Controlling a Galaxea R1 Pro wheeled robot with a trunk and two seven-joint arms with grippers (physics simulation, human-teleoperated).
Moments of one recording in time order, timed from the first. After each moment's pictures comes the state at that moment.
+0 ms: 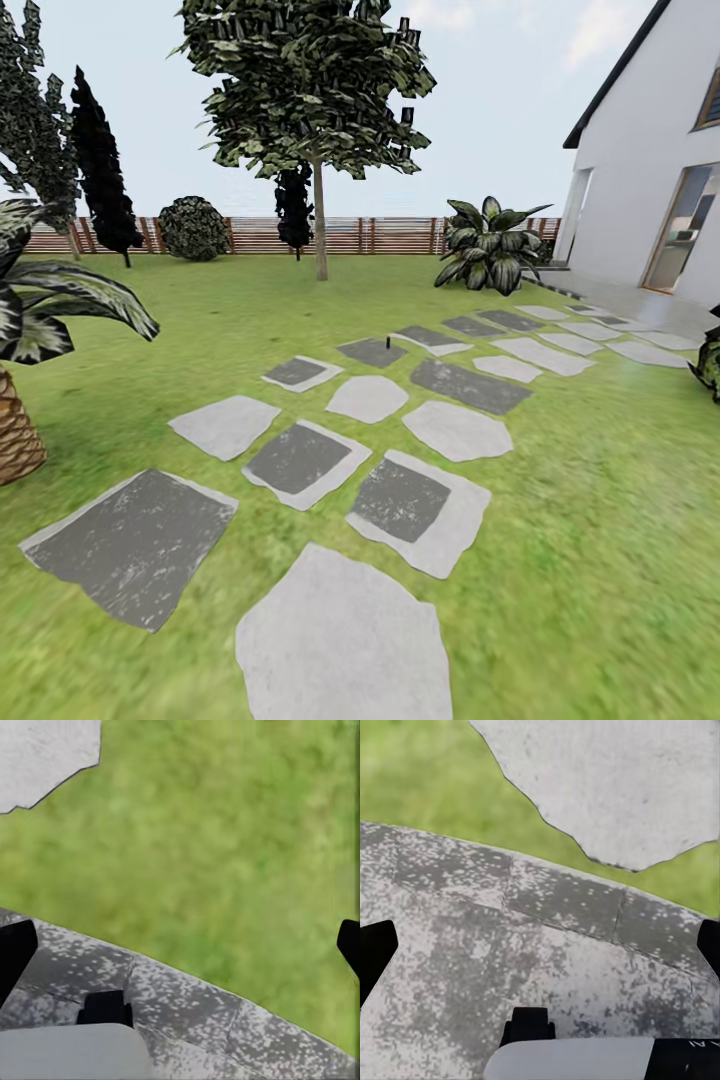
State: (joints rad) left arm -0.09 0.02 0.01 -0.35 0.03 -0.16 -0.01; right arm -0.22 -0.07 0.00 0.02 0.00 -0.36 -0.13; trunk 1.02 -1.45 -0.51
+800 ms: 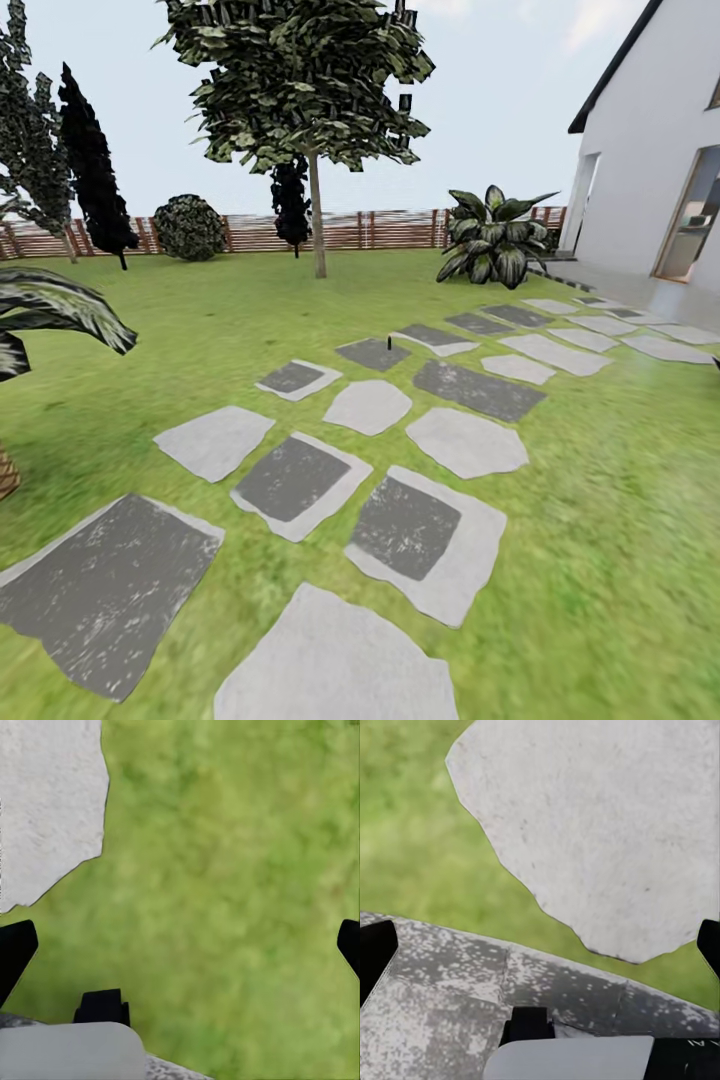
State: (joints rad) left arm -0.09 0.02 0.01 -0.34 0.03 -0.16 -0.01; right arm -0.22 -0.07 0.00 0.02 0.00 -0.36 -0.13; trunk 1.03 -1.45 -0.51
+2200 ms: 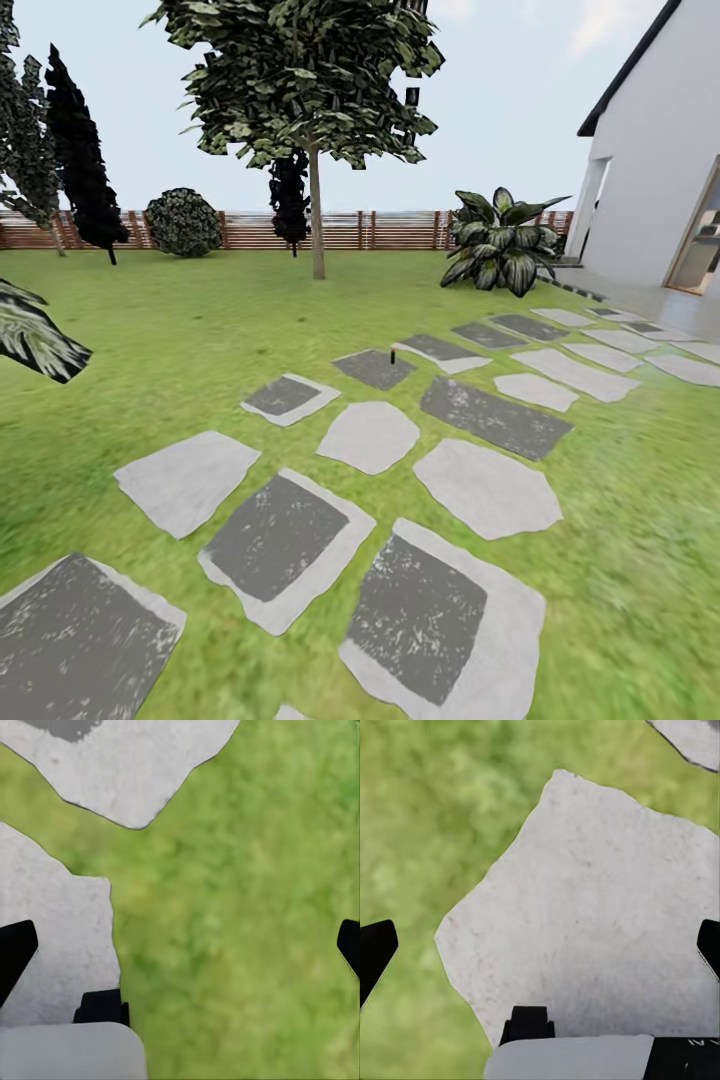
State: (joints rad) left arm -0.09 0.02 0.01 -0.34 0.03 -0.16 -0.01; right arm -0.22 -0.07 0.00 0.02 0.00 -0.36 -0.13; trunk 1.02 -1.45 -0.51
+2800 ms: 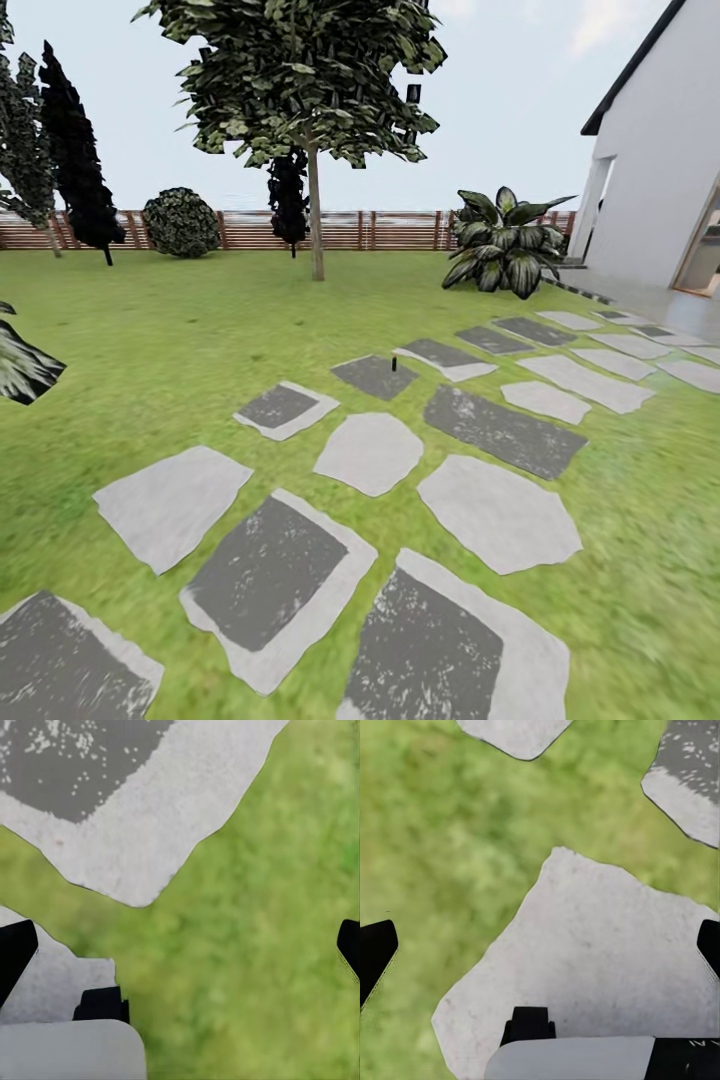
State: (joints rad) left arm -0.09 0.02 0.01 -0.34 0.03 -0.16 -0.01; right arm -0.22 -0.07 0.00 0.02 0.00 -0.36 -0.13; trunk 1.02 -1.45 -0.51
